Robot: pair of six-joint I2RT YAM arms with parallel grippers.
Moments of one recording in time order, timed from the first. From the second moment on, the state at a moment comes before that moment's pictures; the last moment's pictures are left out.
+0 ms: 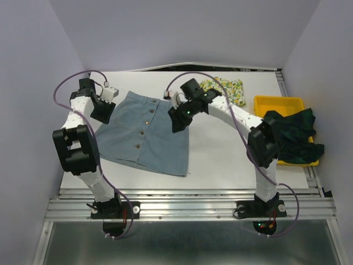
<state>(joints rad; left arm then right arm) 0.20 1.80 1.43 -0.80 0.15 0.64 0.73 1.99 1.74 -0.80 -0.59 -0.19</state>
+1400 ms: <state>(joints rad) 0.00 2.04 1.65 -0.67 0.24 0.45 0.74 1.84 1.38 -0.70 -0.33 -0.31</state>
